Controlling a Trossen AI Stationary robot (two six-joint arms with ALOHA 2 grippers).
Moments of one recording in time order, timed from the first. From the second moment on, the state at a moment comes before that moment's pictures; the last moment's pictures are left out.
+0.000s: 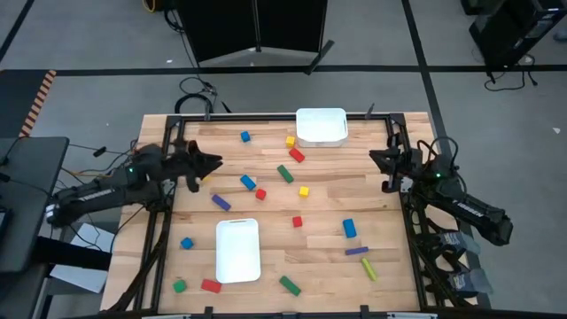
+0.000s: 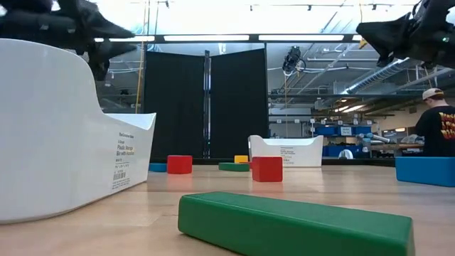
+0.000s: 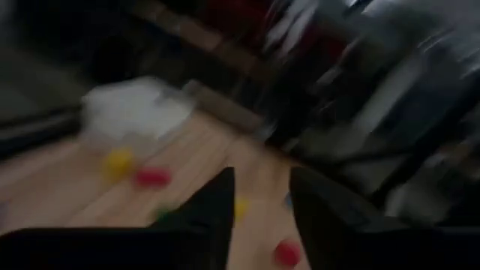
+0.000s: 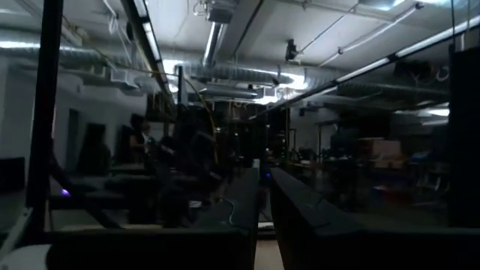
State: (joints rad) left arm 0.36 0.36 0.36 -0.09 0.11 -0.44; right arm -0.59 0.01 0.01 0.43 -0.36 0.13
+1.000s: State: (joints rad) left arm 0.41 1.18 0.81 -1.11 -0.27 -0.29; right arm -0.59 0.01 0.01 0.39 -0.36 0.33
